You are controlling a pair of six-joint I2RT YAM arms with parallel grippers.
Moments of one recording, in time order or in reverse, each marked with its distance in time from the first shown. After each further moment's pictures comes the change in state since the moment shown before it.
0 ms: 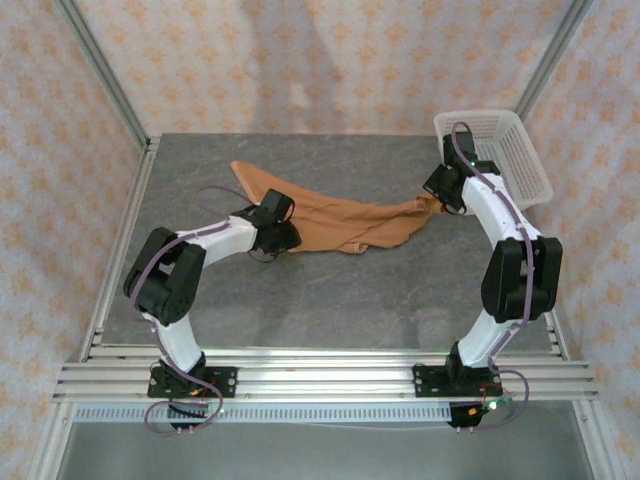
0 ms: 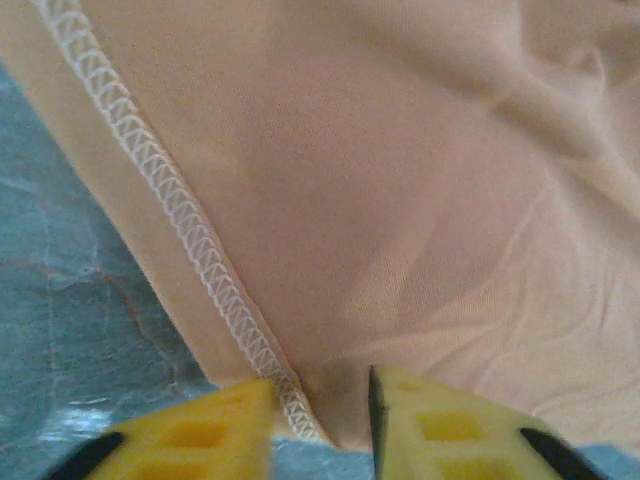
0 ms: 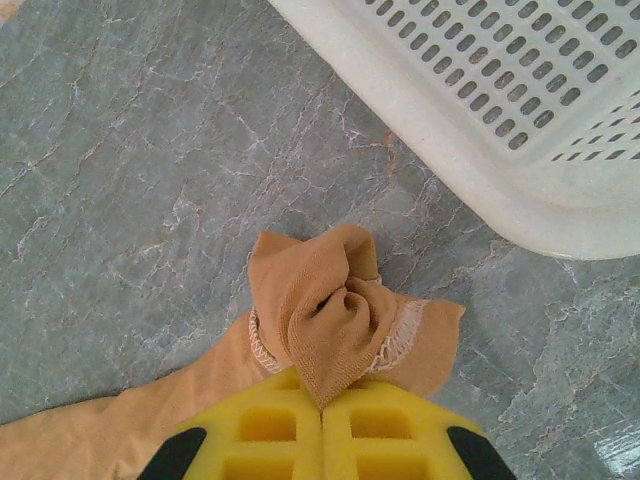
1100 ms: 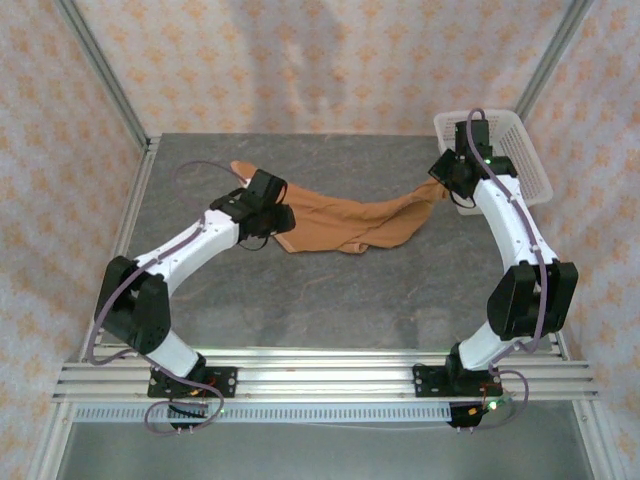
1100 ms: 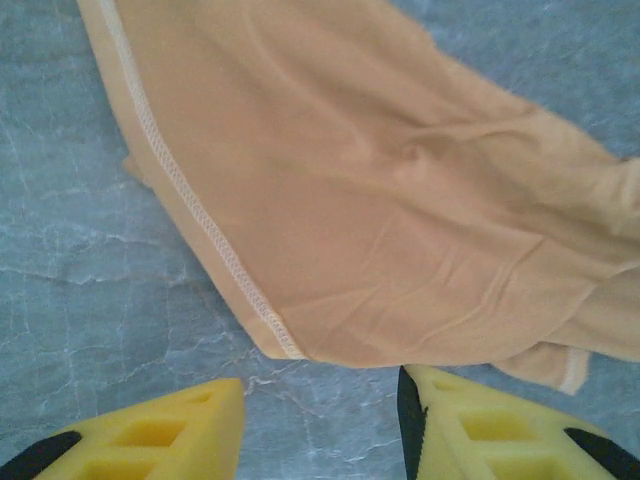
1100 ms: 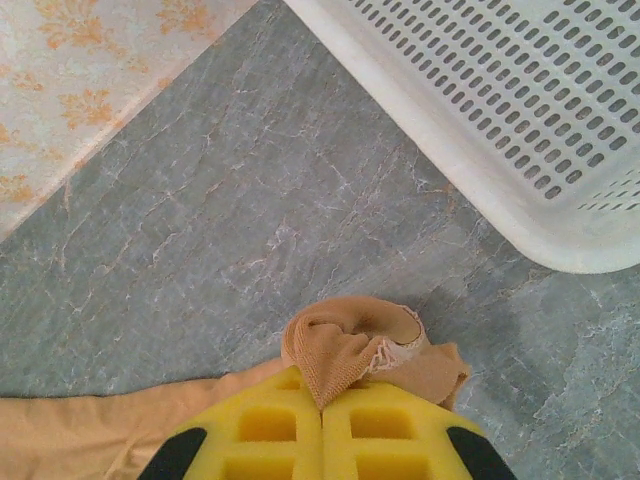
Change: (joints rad) left arm -0.013 -0.219 0.111 -0.249 -0.128 0.132; right arm 0.000 -0.123 0.059 -0.020 -0.045 -0.011
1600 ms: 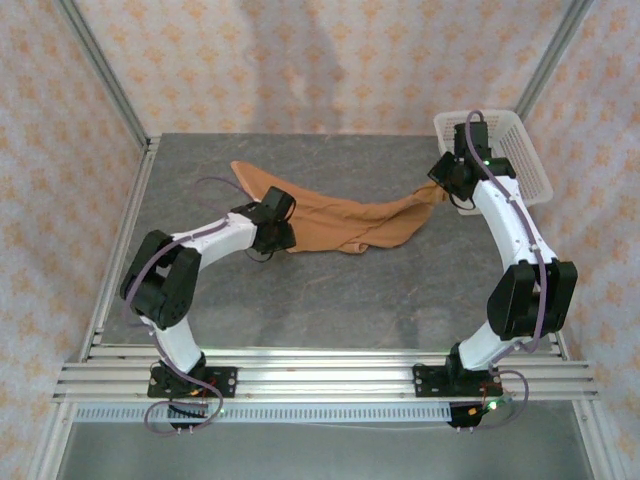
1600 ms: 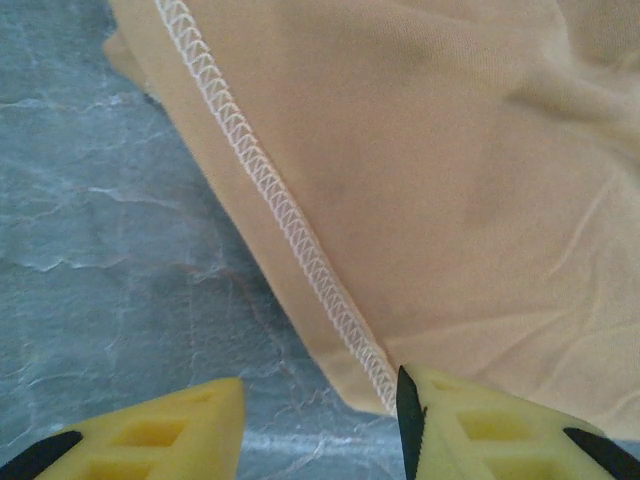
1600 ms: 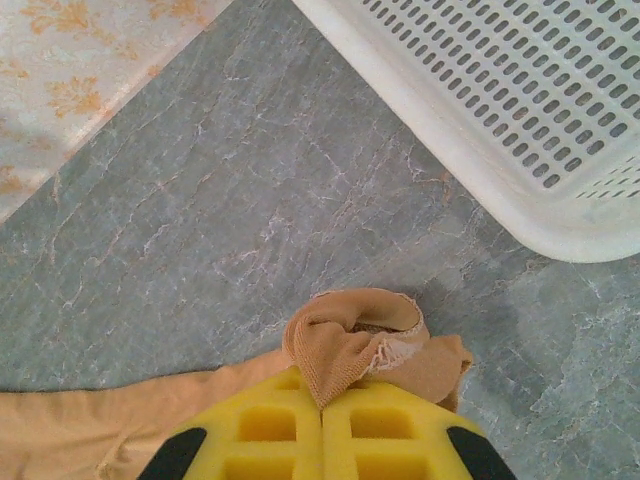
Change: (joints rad) left arm -0.001 0.190 -0.071 0.109 -0.014 -0.027; right arm 0.000 0.000 -0.019 0.002 -0.003 0.000
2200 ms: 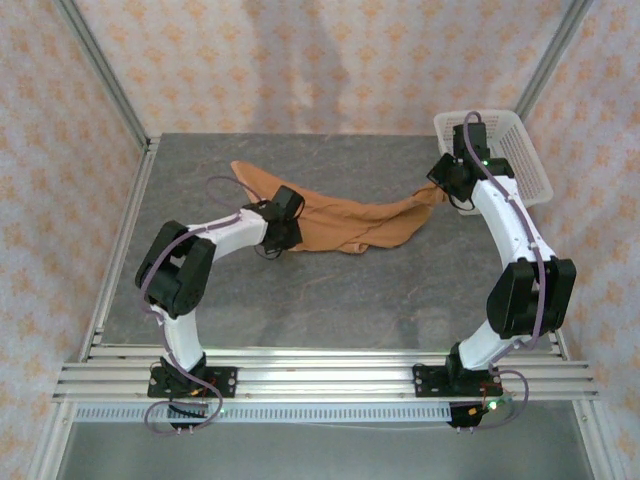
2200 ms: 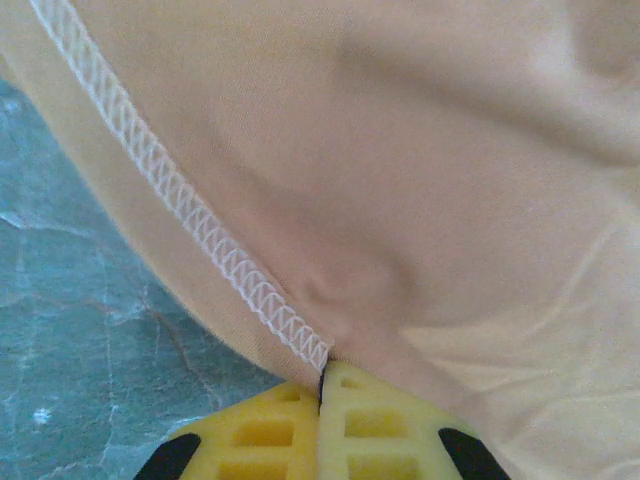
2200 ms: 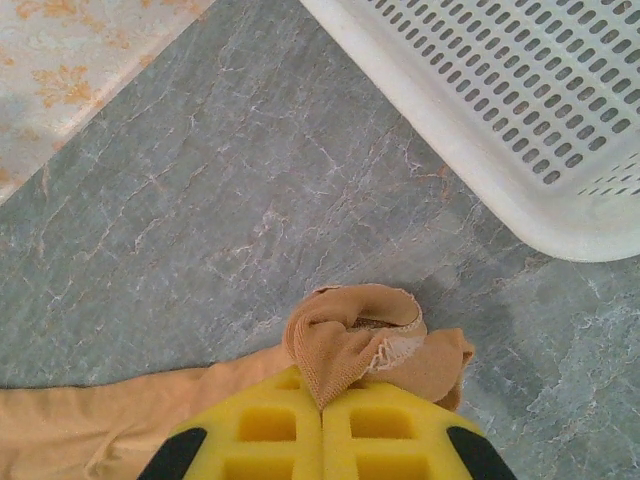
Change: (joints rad) left arm -0.019 0.091 0.105 -0.034 -0.013 -0.035; right arm 0.000 0.010 -0.005 0.001 0.000 -0.016
